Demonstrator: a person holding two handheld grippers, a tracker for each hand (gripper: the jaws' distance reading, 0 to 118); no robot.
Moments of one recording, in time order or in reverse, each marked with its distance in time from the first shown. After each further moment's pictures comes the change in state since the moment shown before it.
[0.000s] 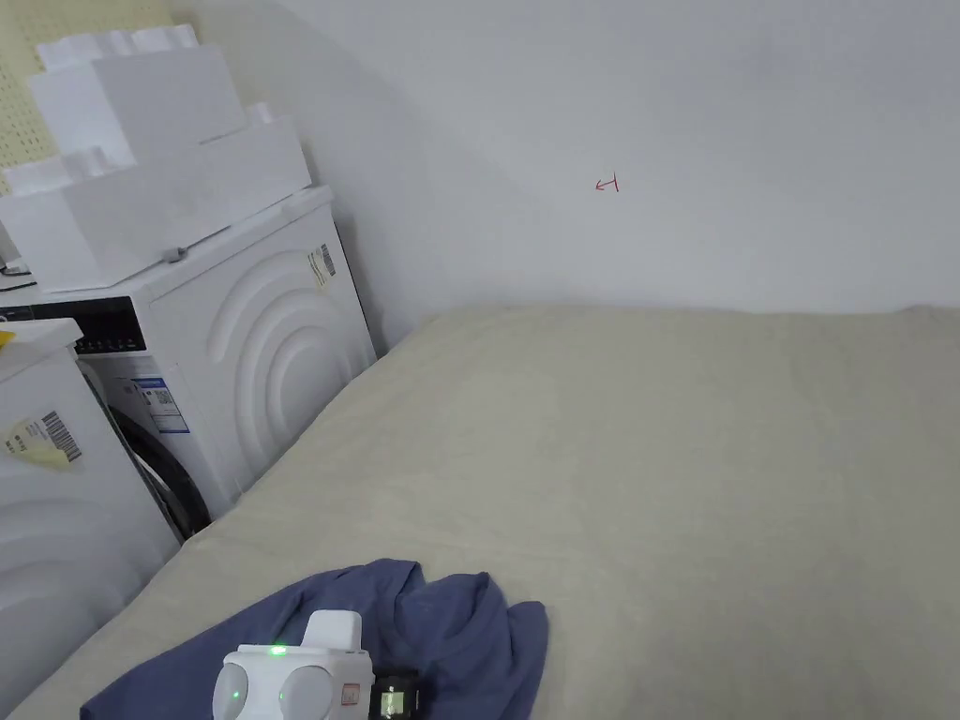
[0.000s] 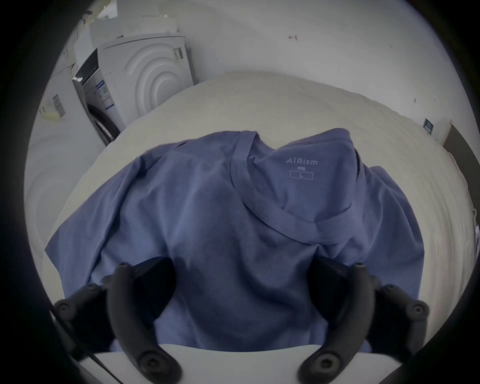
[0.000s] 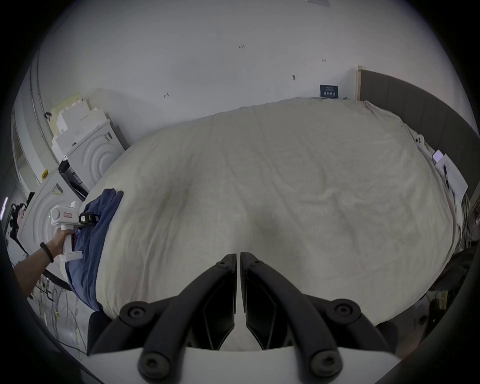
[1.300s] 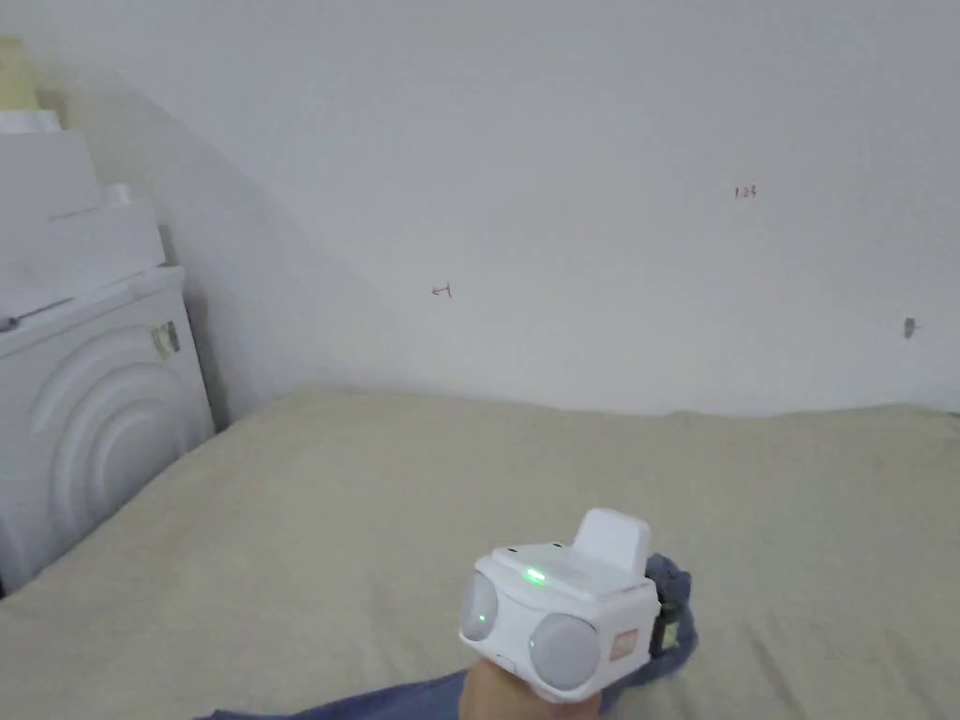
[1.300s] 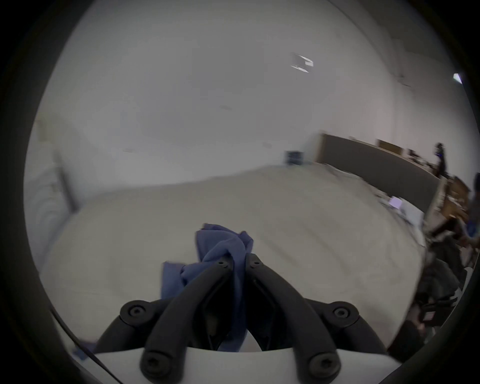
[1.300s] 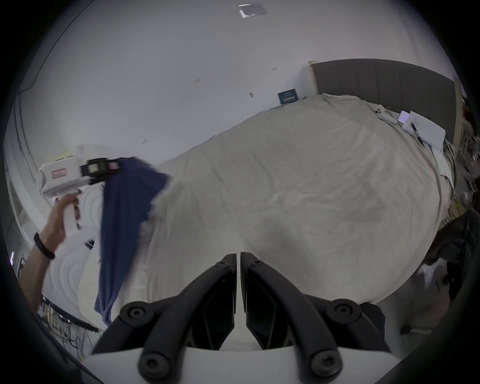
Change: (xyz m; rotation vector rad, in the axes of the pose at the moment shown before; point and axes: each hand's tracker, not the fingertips) left arm 0.436 0.024 0.228 0.391 -0.682 -0.441; right arm 0.096 -0.034 0.077 0.163 -0.018 -0.257
